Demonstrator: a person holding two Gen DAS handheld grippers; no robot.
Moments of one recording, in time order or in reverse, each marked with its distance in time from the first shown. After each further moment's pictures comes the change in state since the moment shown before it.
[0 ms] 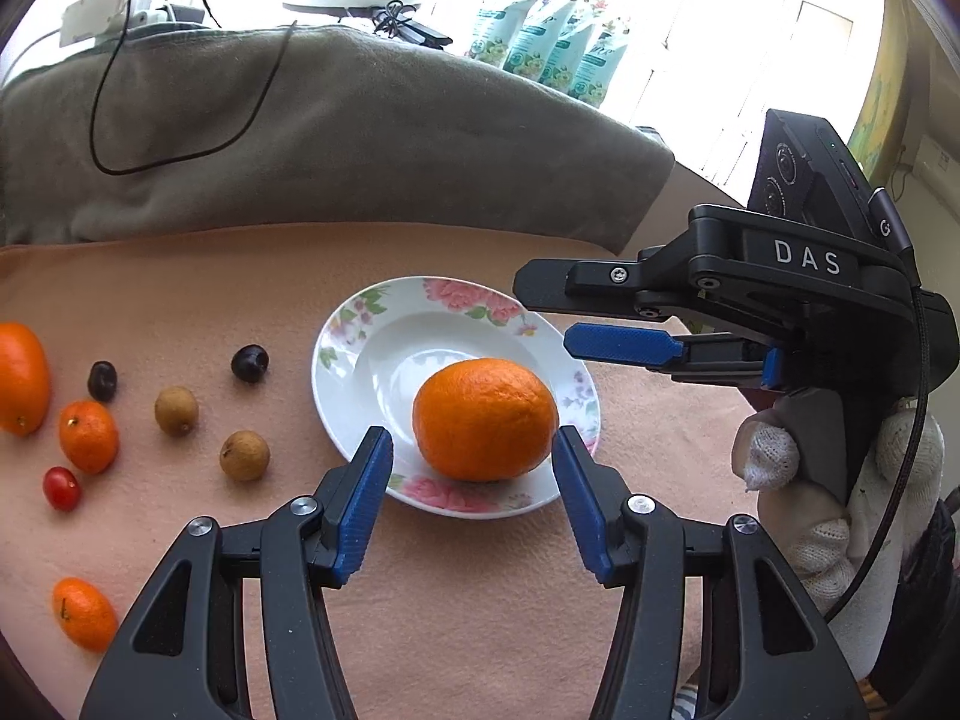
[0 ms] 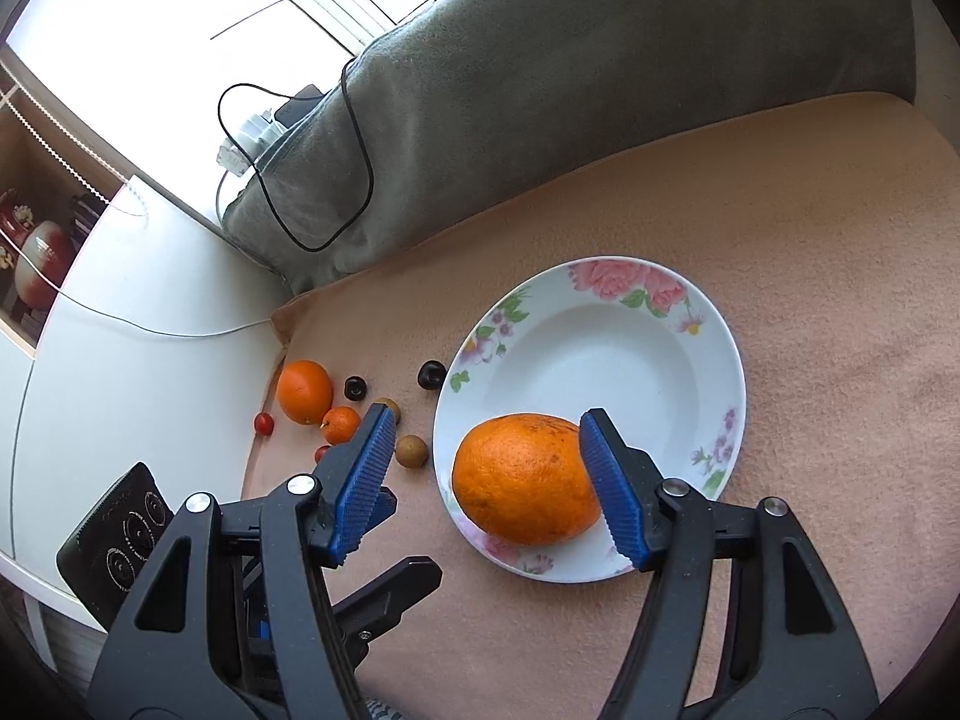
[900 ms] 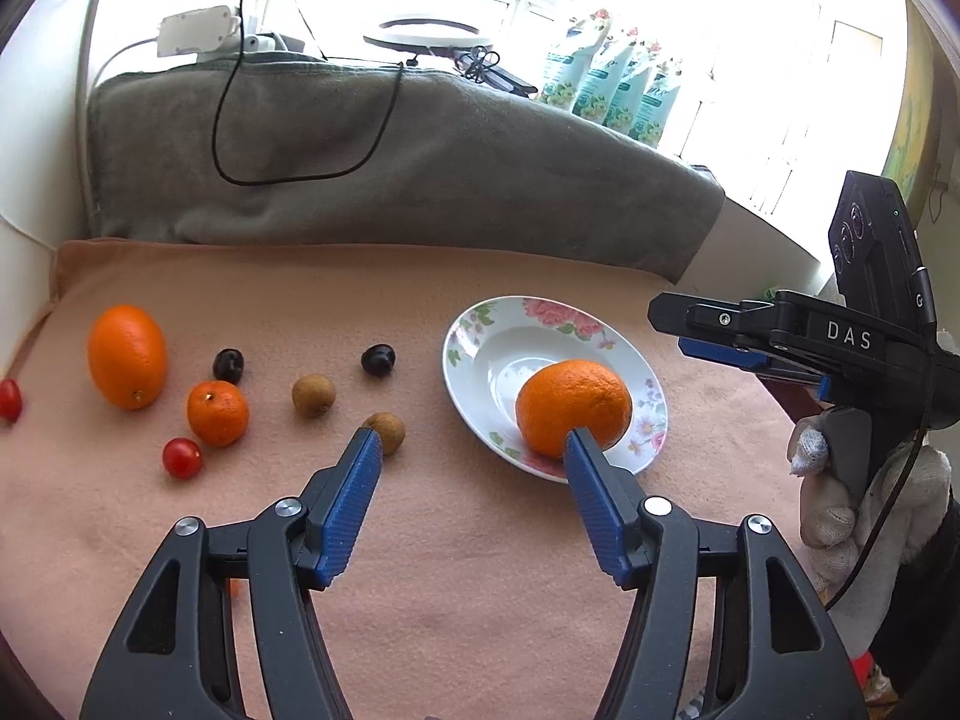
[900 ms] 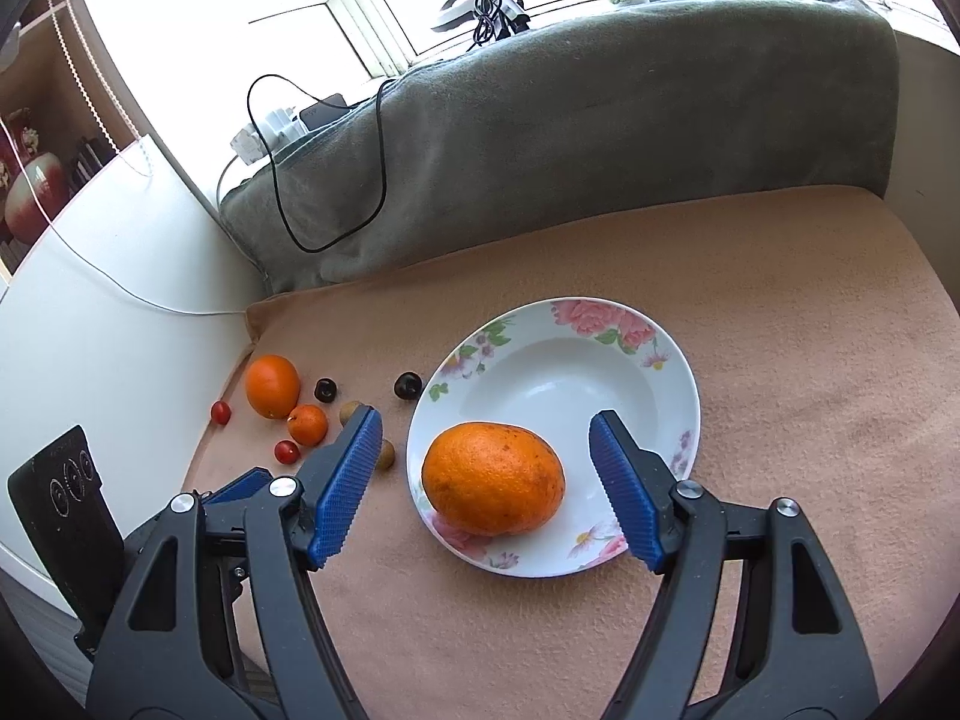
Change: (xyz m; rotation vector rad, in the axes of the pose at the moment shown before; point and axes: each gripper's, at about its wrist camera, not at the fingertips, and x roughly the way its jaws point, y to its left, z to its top) left arm -0.051 0.031 -0.018 -0.036 -0.079 0.139; right arm -0.019 0.022 -0.021 -0.183 -0.119 -0.138
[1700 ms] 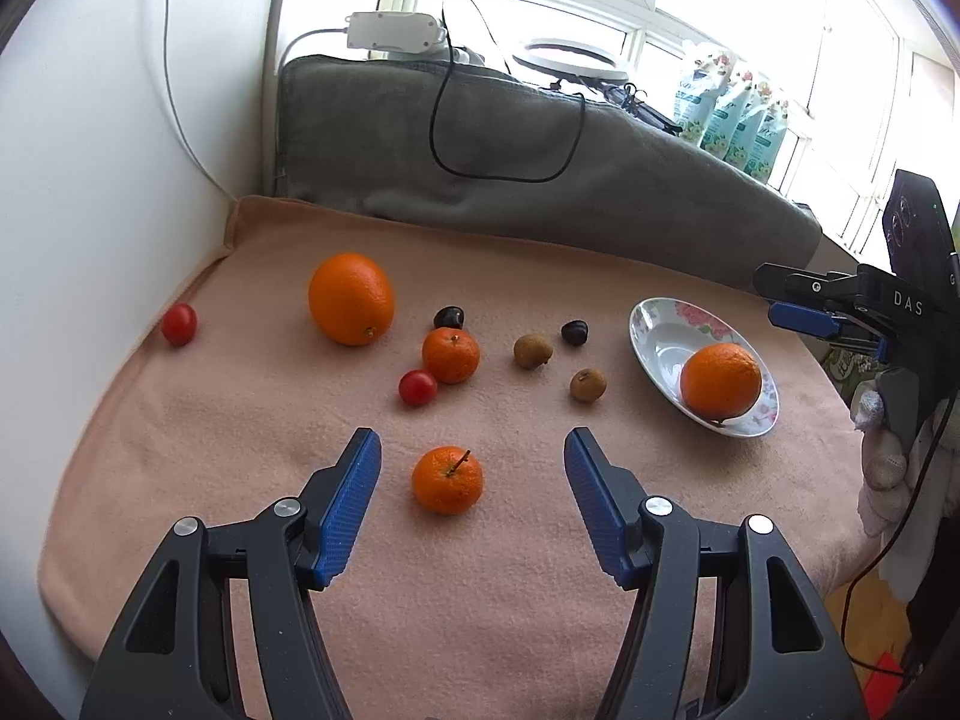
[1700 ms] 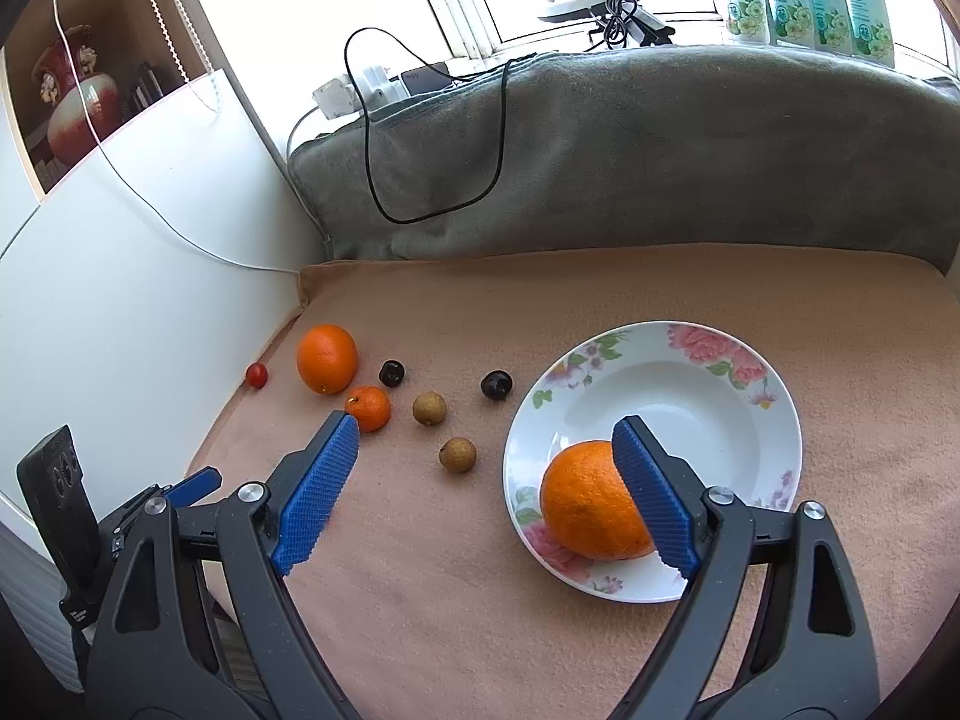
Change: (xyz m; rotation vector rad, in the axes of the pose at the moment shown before) left arm -0.064 0.076 -0.039 -0.112 -0.035 0.225; right arm 0.019 0.062 0.000 -0.148 0.022 0.080
